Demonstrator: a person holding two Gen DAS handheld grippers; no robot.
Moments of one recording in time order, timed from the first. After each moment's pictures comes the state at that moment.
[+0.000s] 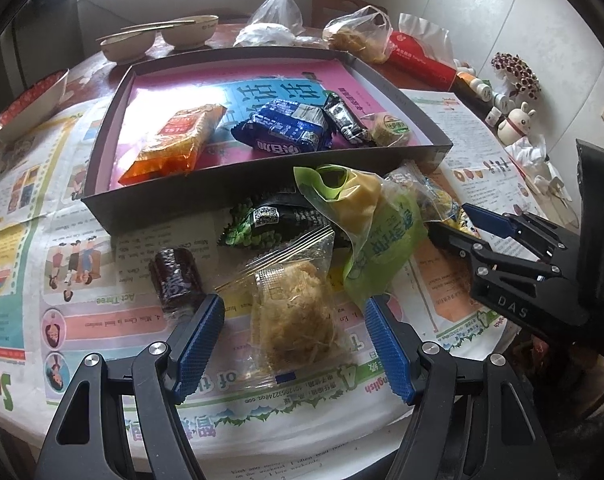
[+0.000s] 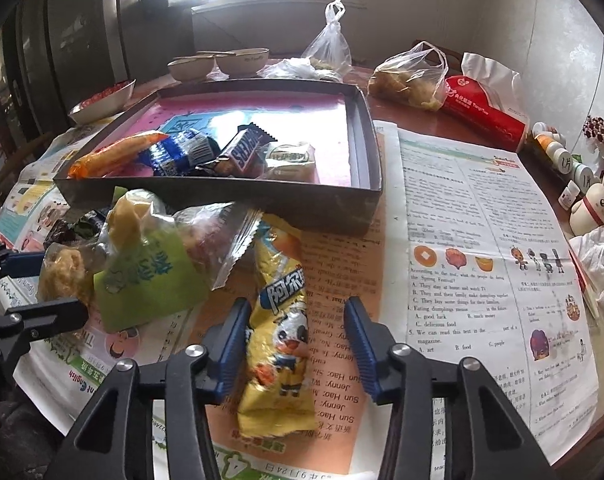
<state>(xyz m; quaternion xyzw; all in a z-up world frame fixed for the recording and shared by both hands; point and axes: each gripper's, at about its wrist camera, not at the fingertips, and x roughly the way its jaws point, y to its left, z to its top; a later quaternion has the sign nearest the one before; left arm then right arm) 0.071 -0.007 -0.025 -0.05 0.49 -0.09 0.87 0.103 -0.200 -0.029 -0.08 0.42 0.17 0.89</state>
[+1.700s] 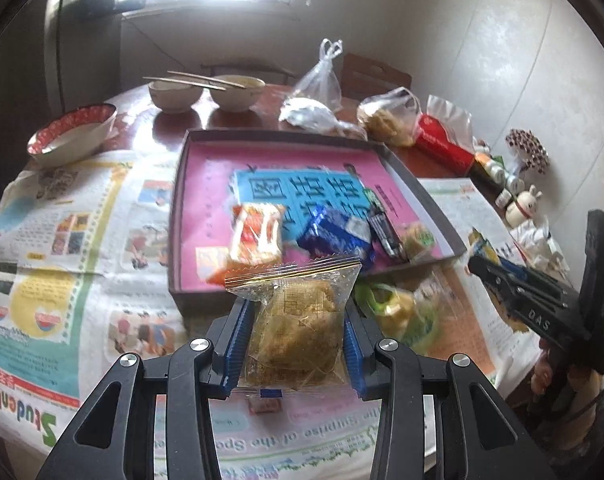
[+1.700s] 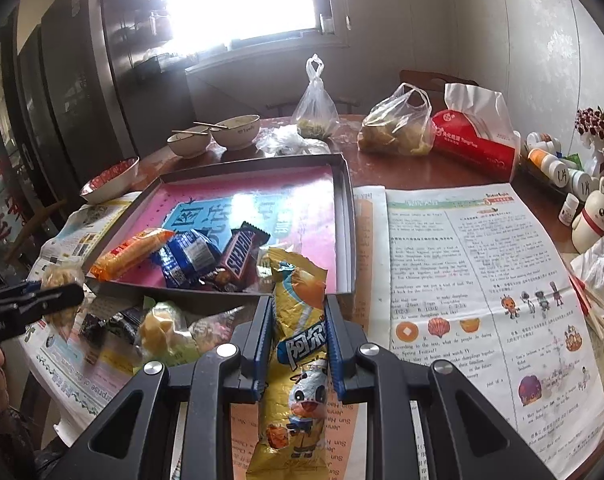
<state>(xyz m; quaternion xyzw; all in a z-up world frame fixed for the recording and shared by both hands) 0.082 0.043 0.026 -0.10 0.40 -0.05 0.91 0.124 -0.217 0.023 0.00 0.35 0.19 0.92</state>
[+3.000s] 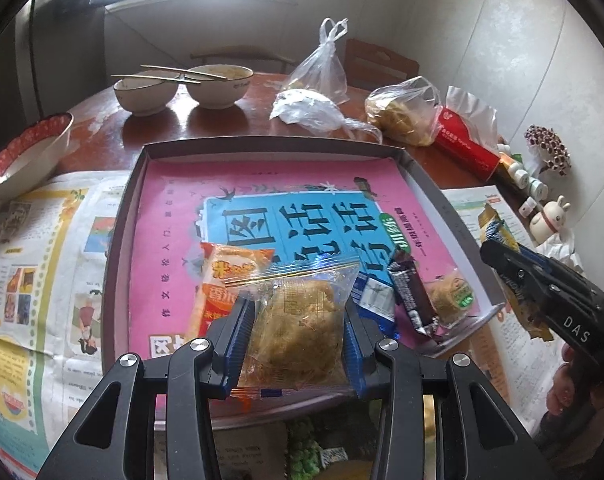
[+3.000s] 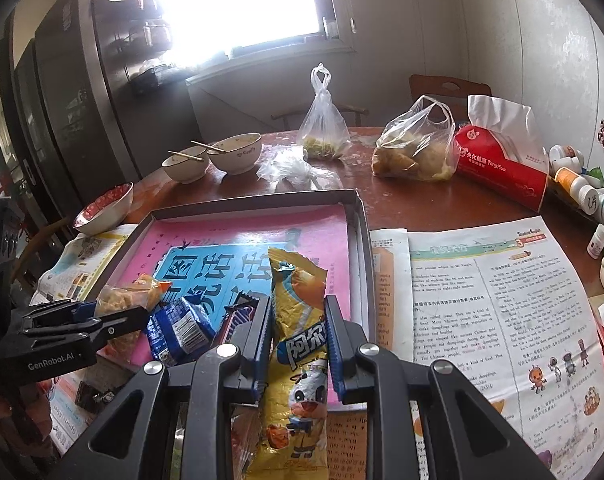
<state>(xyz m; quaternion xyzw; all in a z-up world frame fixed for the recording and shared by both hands) 0.177 0.024 0.003 -0.09 0.42 -0.04 0.90 0.193 -0.200 0.031 0.01 0.35 0.21 0.91</state>
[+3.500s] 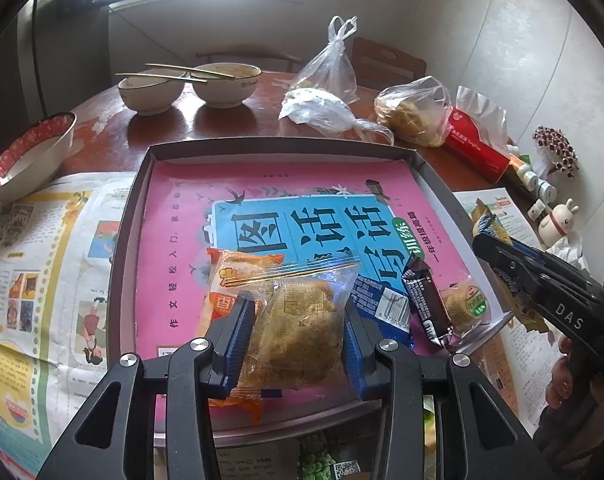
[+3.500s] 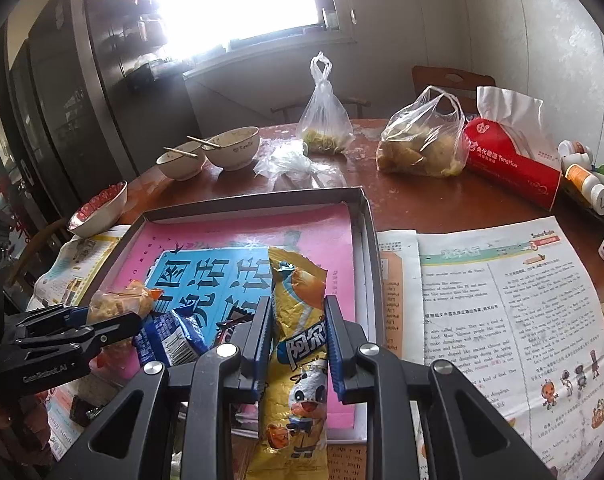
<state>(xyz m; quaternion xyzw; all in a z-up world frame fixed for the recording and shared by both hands) 0.187 0.028 0.000 -0.09 0.43 -0.04 0.90 0.217 -0.192 0.023 0.02 0.36 0.21 0.91</state>
